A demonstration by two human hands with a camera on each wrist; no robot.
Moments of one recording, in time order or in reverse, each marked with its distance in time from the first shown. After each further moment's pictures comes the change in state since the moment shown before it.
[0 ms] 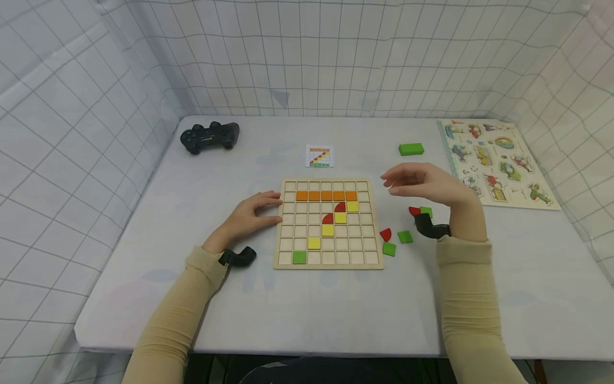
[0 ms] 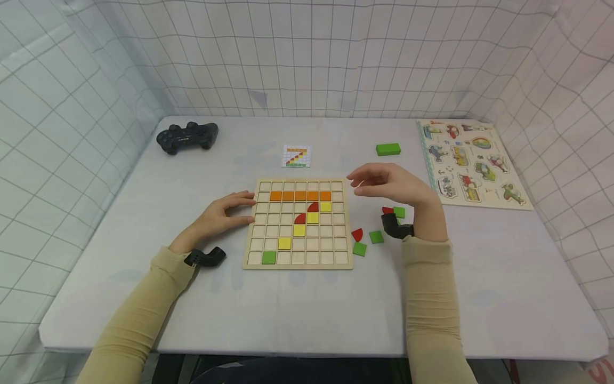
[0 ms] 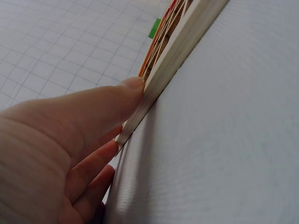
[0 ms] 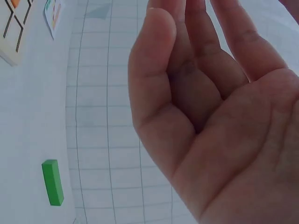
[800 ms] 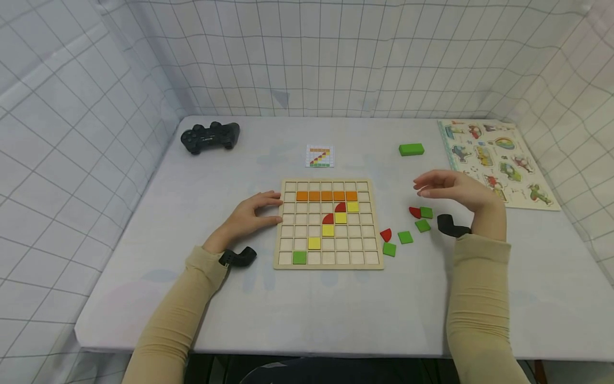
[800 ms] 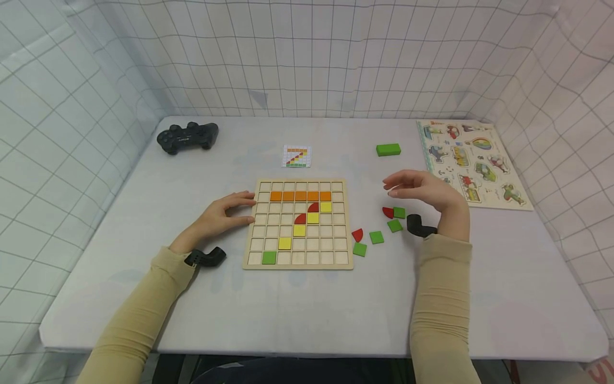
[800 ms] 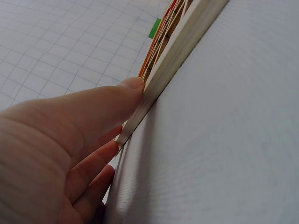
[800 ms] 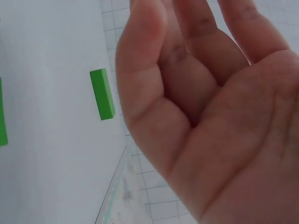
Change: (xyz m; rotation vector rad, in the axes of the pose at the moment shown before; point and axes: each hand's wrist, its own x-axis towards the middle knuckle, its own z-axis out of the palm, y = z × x) left_hand 0.000 0.001 0.000 0.003 -0.003 0.008; right_hand -0.031 0.067 -0.035 0.108 0.035 0.105
